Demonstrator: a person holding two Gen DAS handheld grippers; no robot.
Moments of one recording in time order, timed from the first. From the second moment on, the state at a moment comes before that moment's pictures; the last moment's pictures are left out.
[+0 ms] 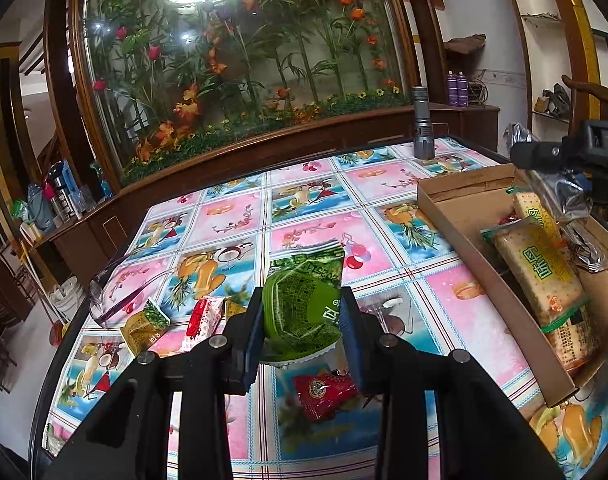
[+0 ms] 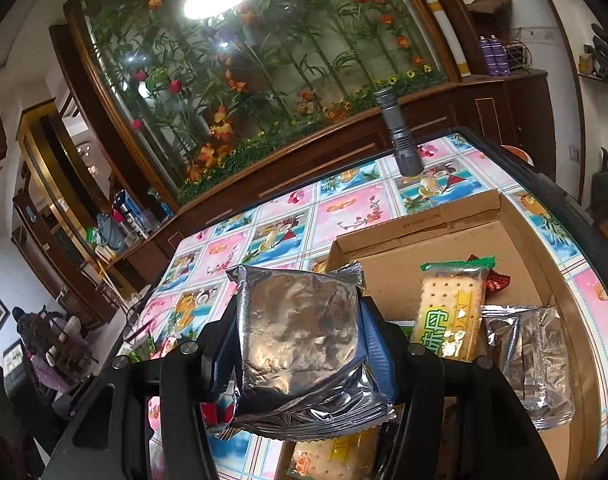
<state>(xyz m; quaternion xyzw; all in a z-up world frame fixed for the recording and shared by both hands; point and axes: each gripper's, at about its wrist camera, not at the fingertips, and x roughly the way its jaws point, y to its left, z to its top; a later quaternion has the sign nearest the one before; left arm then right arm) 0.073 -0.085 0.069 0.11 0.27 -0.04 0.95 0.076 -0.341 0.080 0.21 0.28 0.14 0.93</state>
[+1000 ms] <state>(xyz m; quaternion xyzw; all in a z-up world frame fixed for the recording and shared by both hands) 0.056 -0.226 0.063 0.03 0.35 -0.25 0.90 0.081 -0.435 0.070 0.32 0.30 0.02 0.90</state>
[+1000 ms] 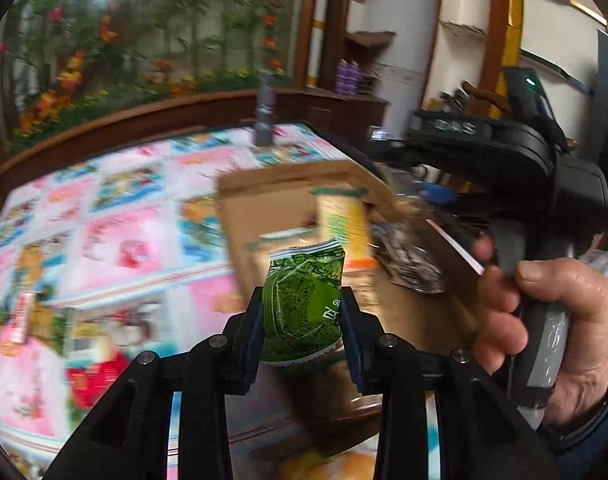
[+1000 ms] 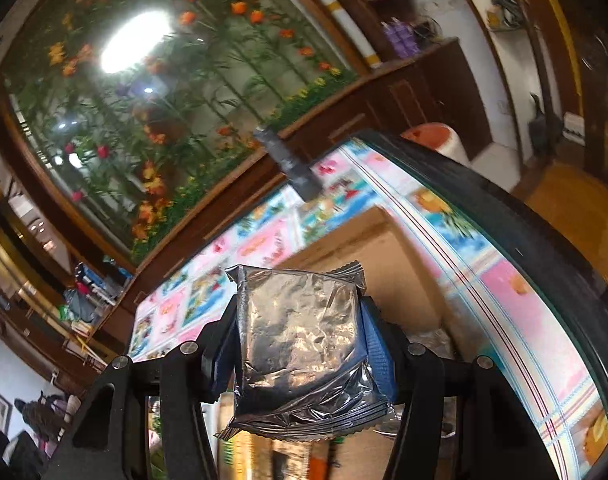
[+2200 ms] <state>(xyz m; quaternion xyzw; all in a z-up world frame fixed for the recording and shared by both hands) 0.048 -0.256 0.063 -0.01 0.33 -0.34 0.88 0.086 -0.426 0.058 0.27 0.37 -0.04 0.89</state>
